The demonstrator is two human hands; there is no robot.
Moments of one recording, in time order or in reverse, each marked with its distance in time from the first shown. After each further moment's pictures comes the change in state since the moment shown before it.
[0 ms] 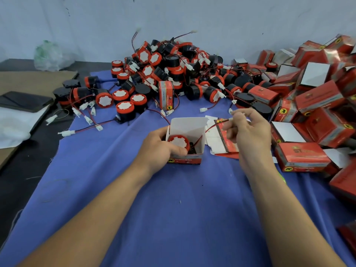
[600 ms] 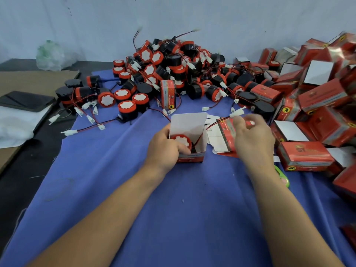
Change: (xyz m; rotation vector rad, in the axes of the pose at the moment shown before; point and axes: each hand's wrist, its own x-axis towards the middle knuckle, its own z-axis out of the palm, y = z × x) left_hand -0.001 0.002 0.019 -0.067 0.142 -0.038; right_hand -0.006 0.004 -0.004 -0.523 0.083 0.003
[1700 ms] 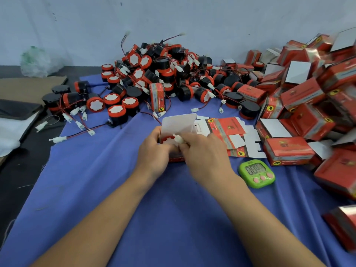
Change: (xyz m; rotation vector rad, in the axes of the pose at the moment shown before) left_hand -0.004 -0.006 0.000 0.048 0.033 0.109; right_hand -0.054 -0.020 0.027 -0.566 -0.248 -0.716
